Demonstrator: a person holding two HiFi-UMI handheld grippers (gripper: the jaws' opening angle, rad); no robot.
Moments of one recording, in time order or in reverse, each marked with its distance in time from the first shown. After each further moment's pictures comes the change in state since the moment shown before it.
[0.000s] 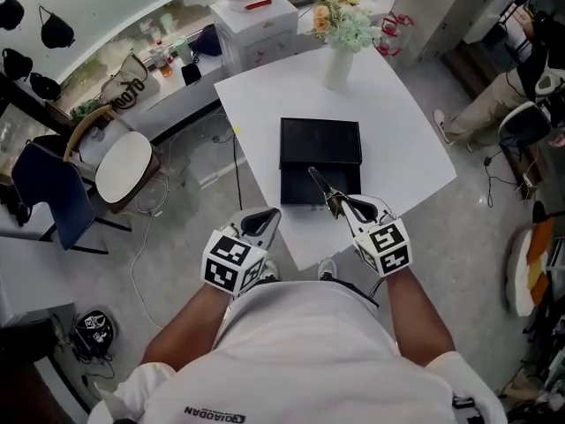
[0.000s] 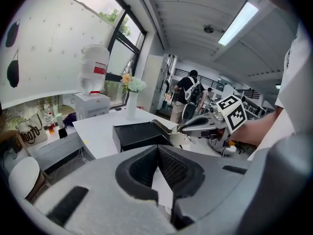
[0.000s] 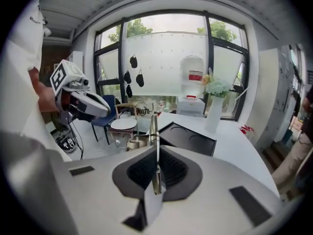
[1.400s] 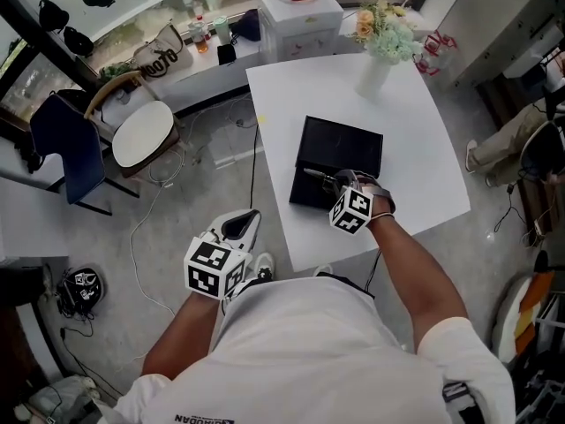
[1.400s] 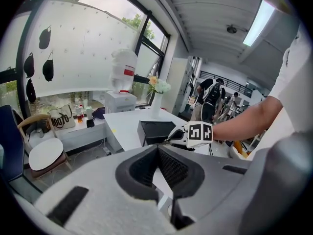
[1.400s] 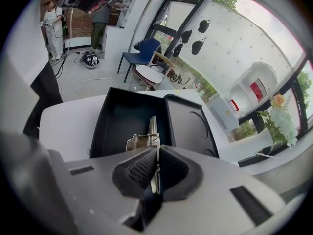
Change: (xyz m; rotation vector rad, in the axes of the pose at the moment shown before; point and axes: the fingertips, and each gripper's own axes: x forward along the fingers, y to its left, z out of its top) left arm -0.042 0.033 -0.025 -0.157 -0.023 0.273; right arm 0.165 -0.027 -0.063 -0.827 0.332 0.120
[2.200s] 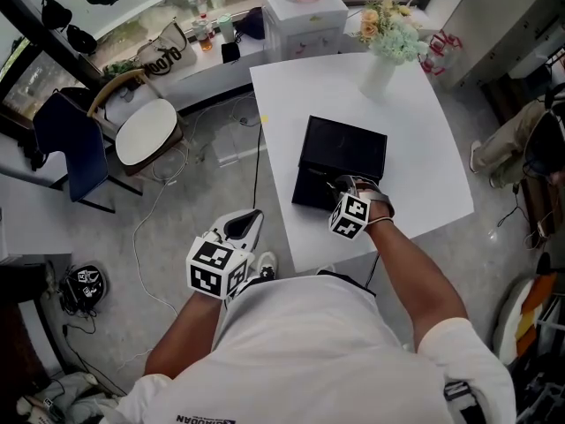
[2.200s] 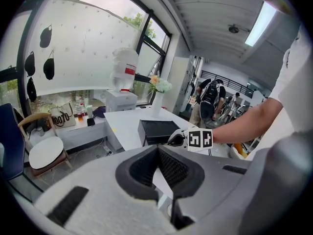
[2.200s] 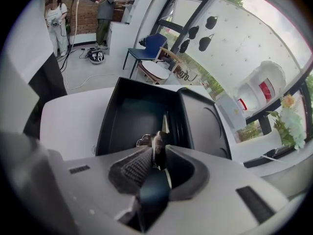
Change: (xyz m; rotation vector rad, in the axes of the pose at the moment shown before) left arm 0.000 0.004 0.001 -0.014 0.009 0.004; right arm 0.013 0.025 -0.002 -0.042 0.040 0.053
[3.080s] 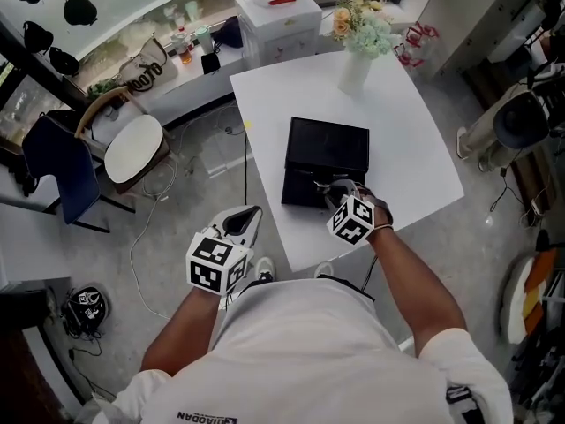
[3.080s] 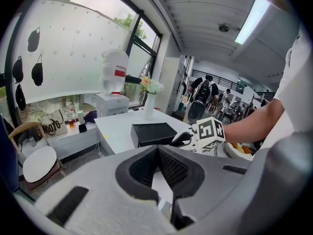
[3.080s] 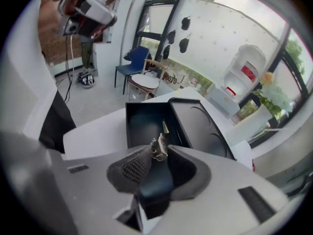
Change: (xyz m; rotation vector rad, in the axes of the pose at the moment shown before) left arm 0.015 -0.014 0.014 0.079 -0.007 -0.074; right arm -0.059 0.006 0.003 0.257 -0.084 0.028
